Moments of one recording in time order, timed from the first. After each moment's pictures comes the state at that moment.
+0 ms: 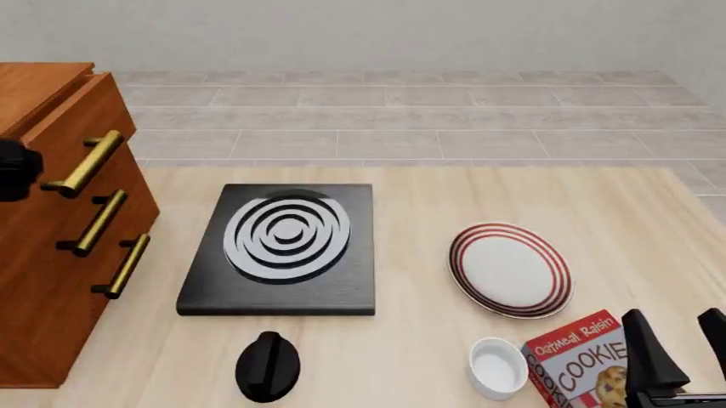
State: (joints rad) left arm 0.25 0.99 -1.07 0.68 0.18; right arm 0.02 0.00 -0.01 -0.02 0.01
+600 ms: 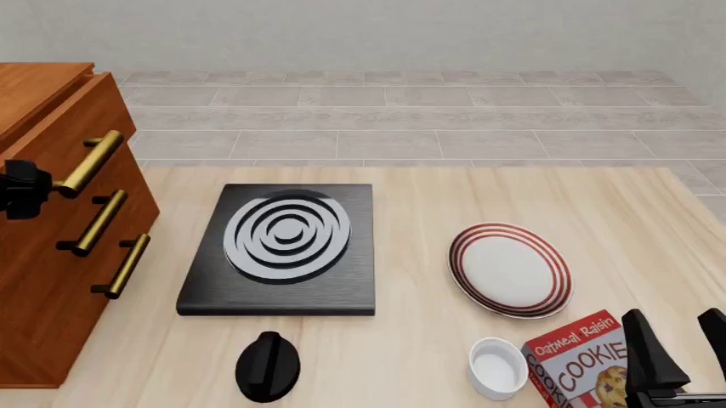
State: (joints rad) left arm 0.27 1.00 -0.99 0.63 0.18; right arm 0.02 0.00 -0.01 -0.02 0.01
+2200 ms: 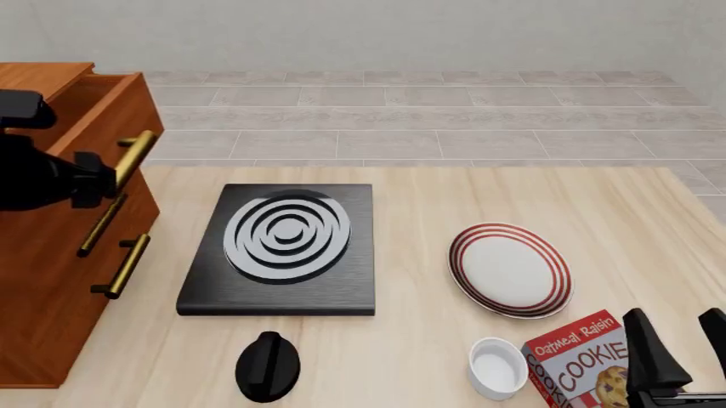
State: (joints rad) left arm 0.06 1.10 -1.07 0.70 0.05; right arm 0.02 0.00 -0.02 -0.02 0.02
